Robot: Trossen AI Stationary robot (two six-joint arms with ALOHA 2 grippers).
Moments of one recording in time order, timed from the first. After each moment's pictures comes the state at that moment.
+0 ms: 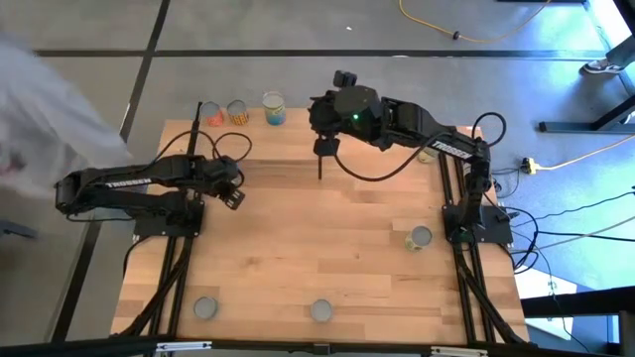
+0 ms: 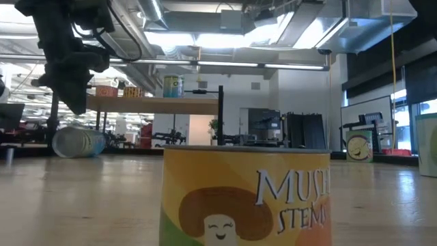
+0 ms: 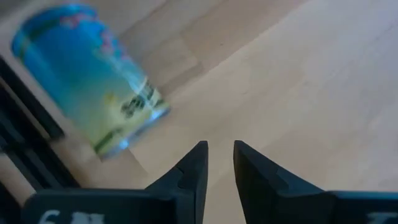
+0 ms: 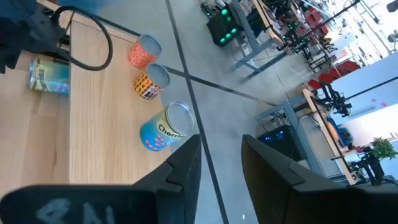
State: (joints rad) left arm 0.30 0.85 0.63 -0.96 -0.14 -0.64; right arm -0.11 1.92 2.35 -0.87 0.56 -0.56
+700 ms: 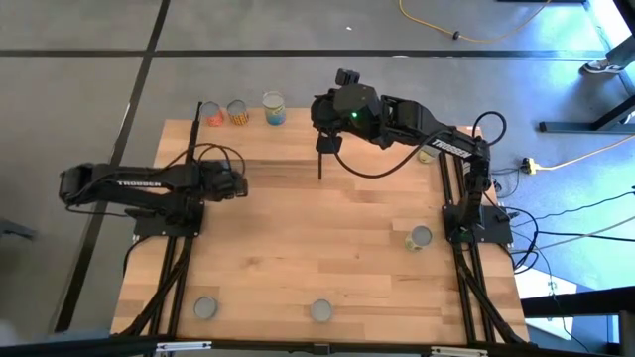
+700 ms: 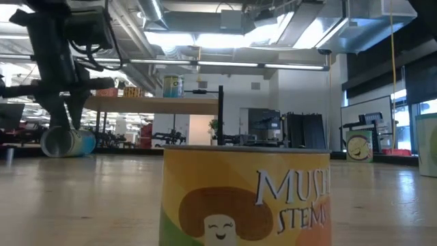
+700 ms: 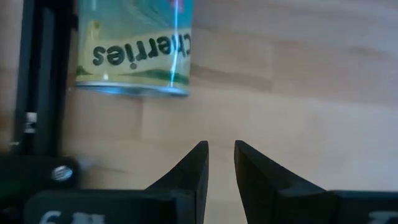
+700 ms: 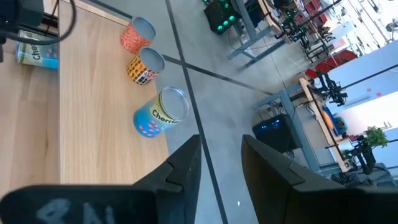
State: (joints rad) left arm 0.18 0.93 0.54 -0.92 -0.33 -1.52; right arm -0.13 1.92 2.35 -0.91 0.58 -0.56
